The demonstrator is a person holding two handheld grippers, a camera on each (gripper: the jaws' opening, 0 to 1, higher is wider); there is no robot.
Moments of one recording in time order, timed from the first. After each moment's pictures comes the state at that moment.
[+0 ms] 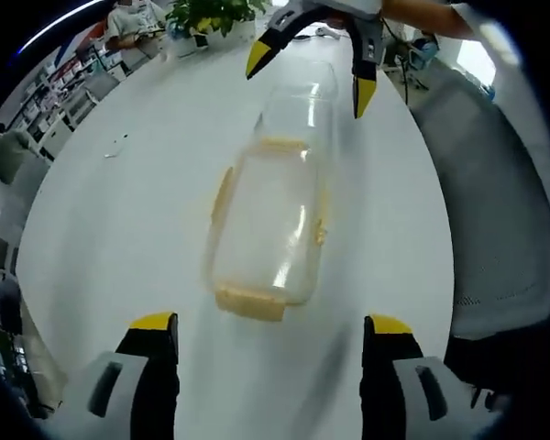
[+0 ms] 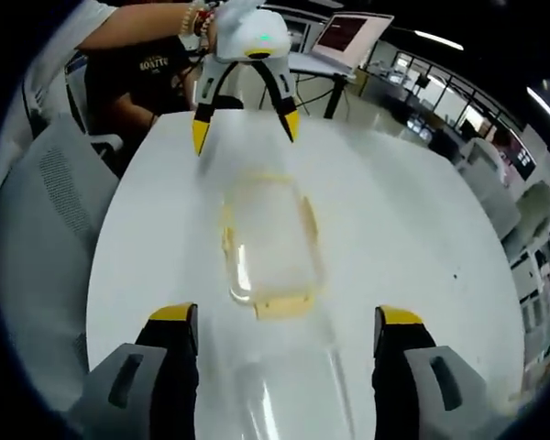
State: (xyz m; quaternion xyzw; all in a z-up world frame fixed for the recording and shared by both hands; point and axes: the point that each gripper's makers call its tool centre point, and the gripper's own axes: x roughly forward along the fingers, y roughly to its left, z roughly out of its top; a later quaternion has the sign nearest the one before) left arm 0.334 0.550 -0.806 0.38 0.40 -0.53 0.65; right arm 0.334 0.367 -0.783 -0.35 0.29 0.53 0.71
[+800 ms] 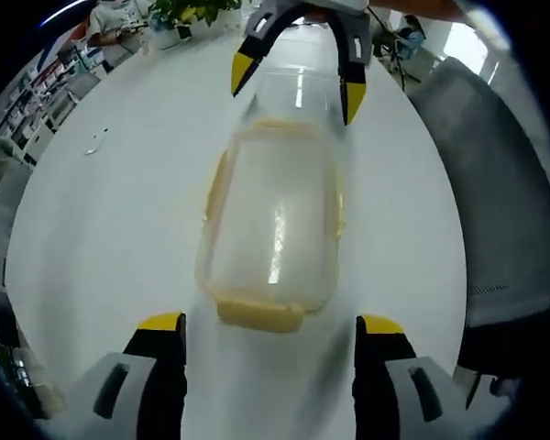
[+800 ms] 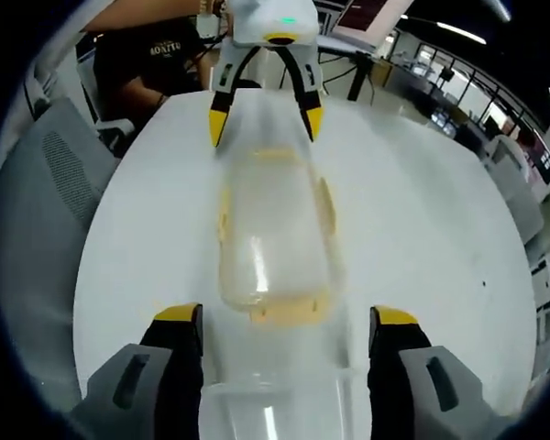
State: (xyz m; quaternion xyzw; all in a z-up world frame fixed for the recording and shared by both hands) left arm 0.349 0.543 -0.833 0.39 0.41 -0.54 0.62; right arm 0.344 0.378 -0.821 -0.36 0.32 0.56 0.67
